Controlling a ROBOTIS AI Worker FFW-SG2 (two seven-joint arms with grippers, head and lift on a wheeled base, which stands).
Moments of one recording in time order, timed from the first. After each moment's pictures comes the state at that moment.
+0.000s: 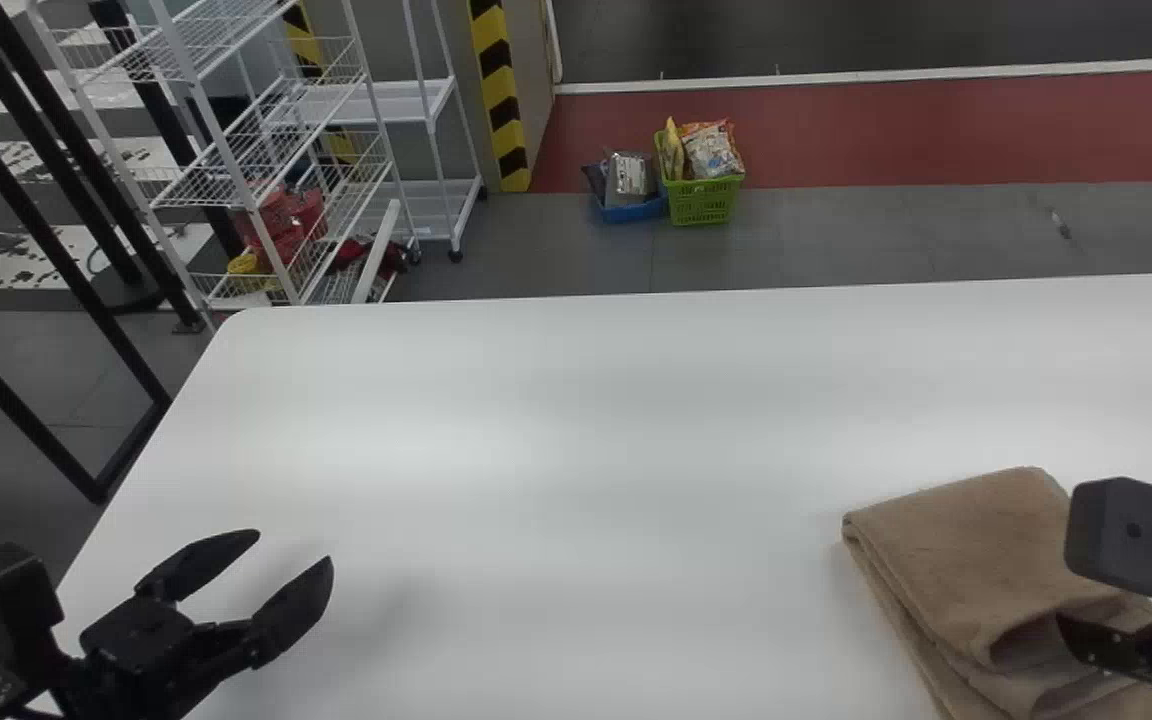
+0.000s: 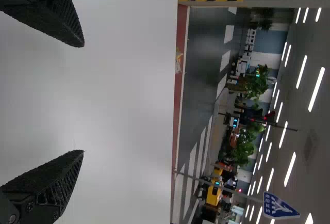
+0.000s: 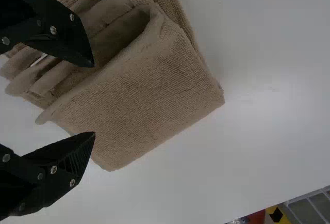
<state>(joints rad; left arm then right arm) 0.34 0.00 0.62 -1.88 0.06 0.34 -0.97 0.22 -0.13 -0.07 -2.13 1.19 0.24 1.36</state>
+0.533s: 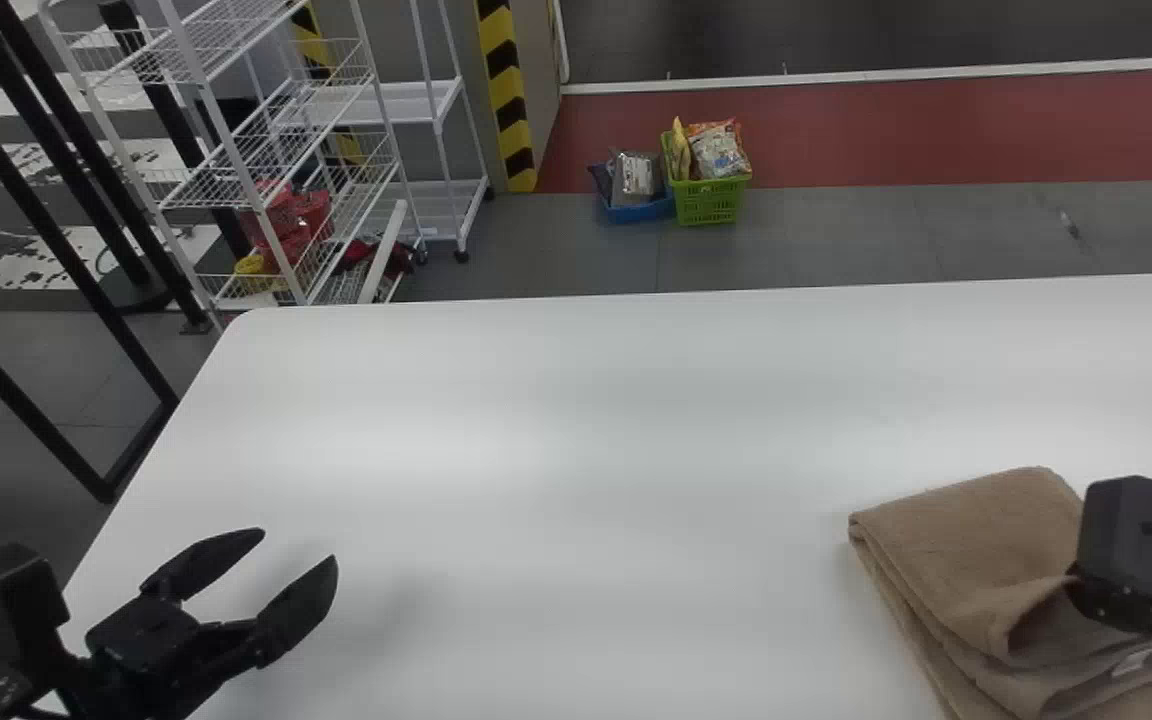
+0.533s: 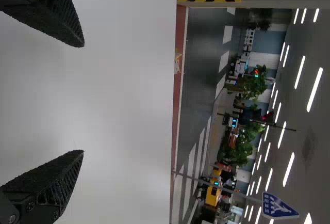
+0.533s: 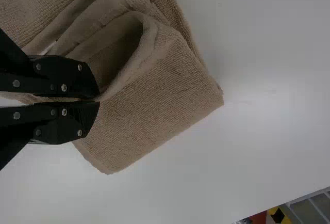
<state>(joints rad) 0.34 0.00 0.63 -1.87 0.06 0.33 -0.97 0.23 -0.13 -0.08 -2.14 1.18 0.26 1.36</state>
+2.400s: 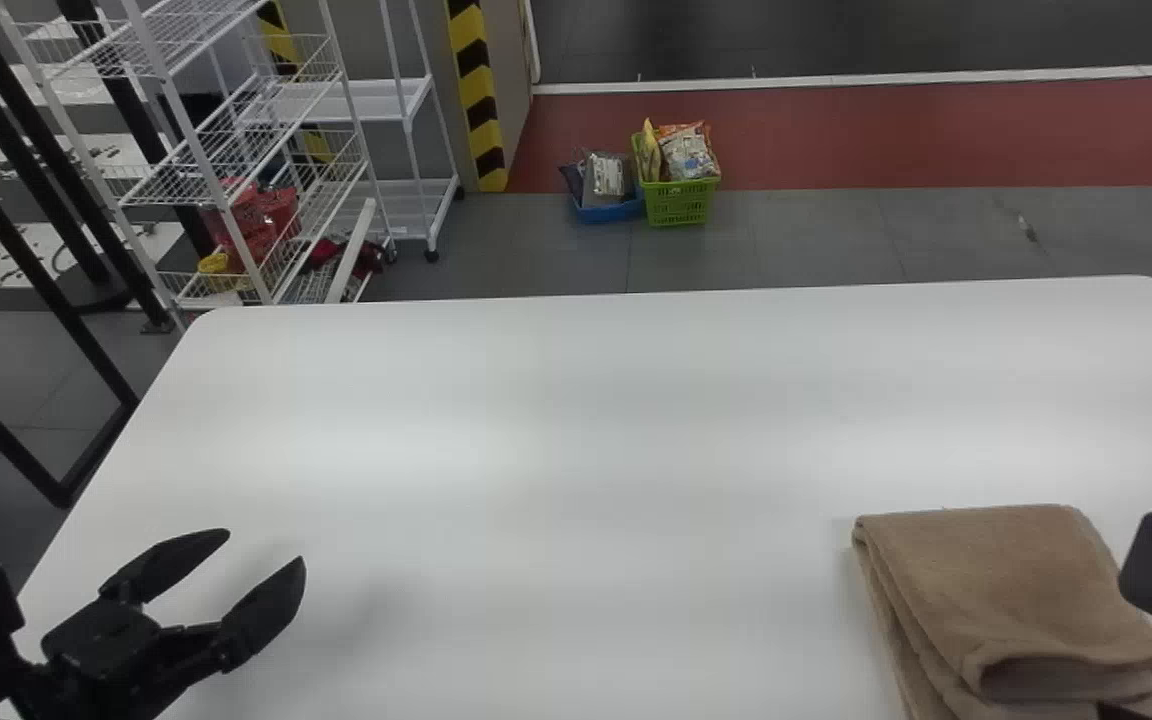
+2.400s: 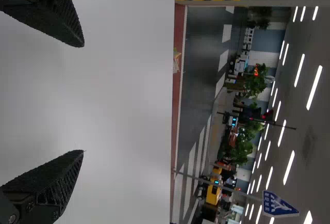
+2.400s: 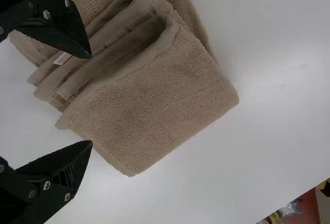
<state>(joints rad) 0.35 0.00 0.62 -1.88 0.05 0.32 -0.97 0.38 -0.17 -0.05 -2.32 1.20 0.57 1.36</state>
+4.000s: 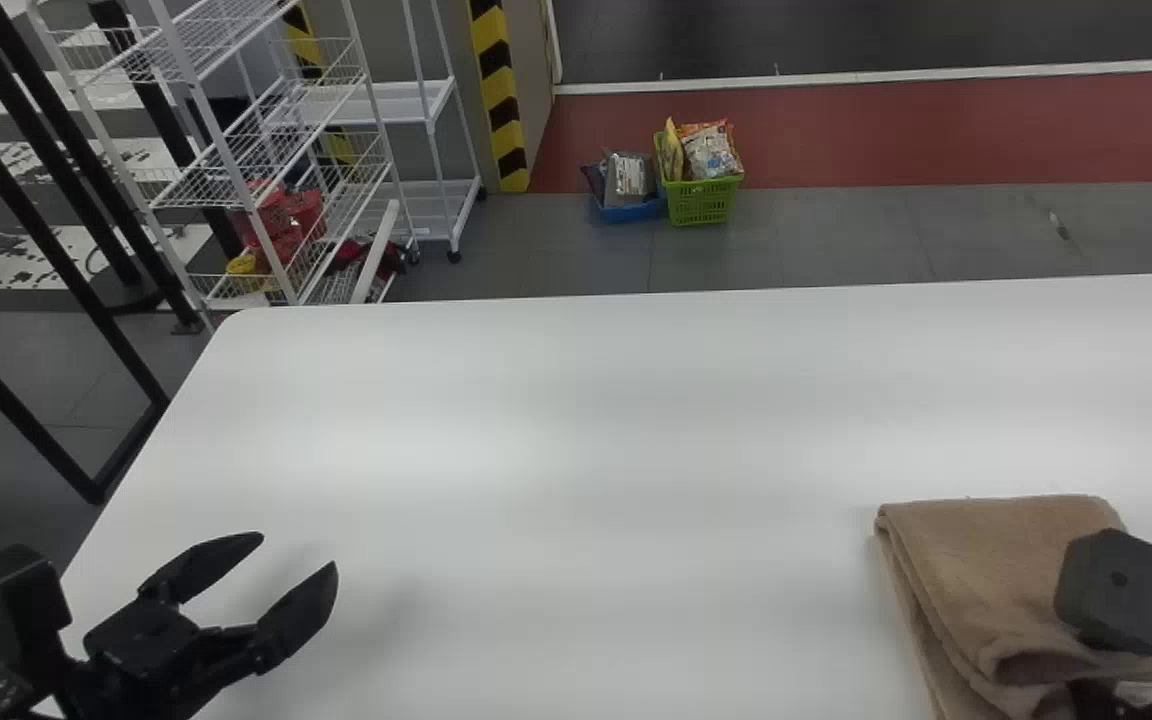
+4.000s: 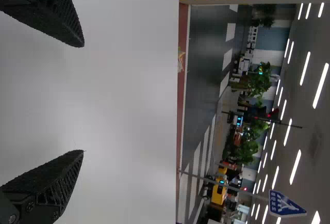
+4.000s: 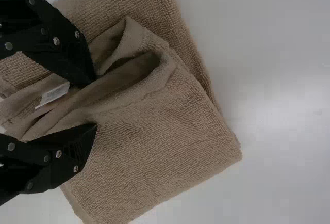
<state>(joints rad) 0.36 0.00 0.61 -1.88 0.04 0.32 -0.96 0.31 -0.20 0.03 -2.16 1.20 0.53 1.36</state>
